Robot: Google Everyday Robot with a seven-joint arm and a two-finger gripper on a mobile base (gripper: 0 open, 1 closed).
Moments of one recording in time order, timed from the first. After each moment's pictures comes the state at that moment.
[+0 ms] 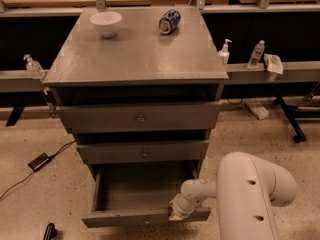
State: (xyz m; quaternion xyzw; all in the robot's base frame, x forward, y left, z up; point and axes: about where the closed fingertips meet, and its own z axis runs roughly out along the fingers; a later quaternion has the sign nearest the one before) arm 0.504 -0.068 0.153 -0.71 0.67 0.16 0.11
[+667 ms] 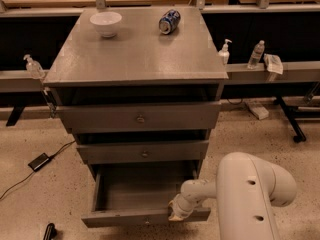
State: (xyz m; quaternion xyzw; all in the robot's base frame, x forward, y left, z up) arm 0.503 -0.067 0.152 -0.71 0.67 0.16 0.11
